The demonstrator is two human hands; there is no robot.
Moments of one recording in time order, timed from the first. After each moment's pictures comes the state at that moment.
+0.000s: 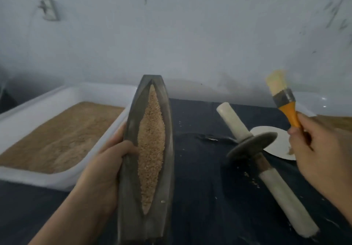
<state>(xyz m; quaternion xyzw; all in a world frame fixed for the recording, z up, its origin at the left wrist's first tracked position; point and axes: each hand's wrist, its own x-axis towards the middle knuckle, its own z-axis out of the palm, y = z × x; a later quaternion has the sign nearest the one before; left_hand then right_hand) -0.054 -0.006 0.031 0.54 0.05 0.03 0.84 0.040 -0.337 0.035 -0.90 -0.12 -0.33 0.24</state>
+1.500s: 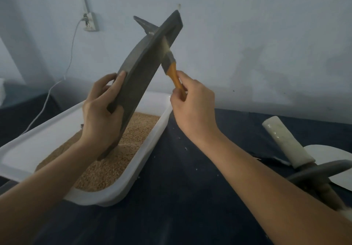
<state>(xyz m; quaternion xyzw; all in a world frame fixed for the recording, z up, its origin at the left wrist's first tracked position) 0.050 0.152 0.045 0.84 -0.03 0.51 0.19 0.108 -0.049 0.077 -0.77 -0.31 -0.30 0.47</state>
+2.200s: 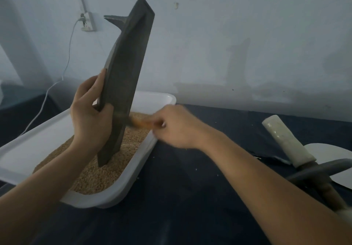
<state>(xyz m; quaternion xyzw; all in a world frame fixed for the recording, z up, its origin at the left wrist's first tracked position) 0.047 0.158 0.044 0.80 0.03 0.53 0.30 0.106 -0.048 0.070 -0.81 -0.49 0.03 0.32</state>
